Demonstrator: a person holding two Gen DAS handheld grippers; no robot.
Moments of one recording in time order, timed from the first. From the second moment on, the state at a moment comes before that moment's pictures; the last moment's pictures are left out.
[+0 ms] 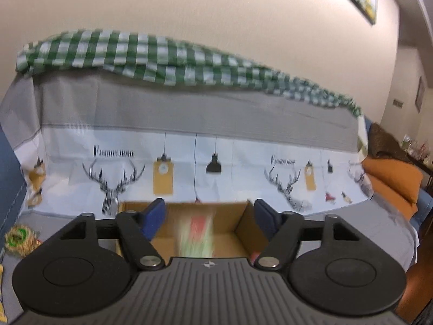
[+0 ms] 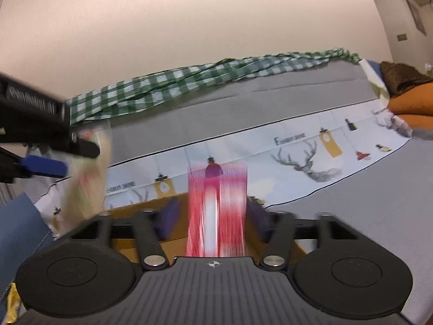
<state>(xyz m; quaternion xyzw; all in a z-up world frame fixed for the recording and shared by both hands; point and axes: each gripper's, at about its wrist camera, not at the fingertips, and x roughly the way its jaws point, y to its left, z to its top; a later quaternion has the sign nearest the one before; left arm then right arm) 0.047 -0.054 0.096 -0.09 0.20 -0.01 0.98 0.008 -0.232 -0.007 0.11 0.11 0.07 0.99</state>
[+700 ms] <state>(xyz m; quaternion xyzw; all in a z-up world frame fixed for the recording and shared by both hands) -0.039 0.086 0.018 -0.01 0.25 0.00 0.97 -0.010 -0.207 -0.005 0.08 0.14 0.14 0.98</state>
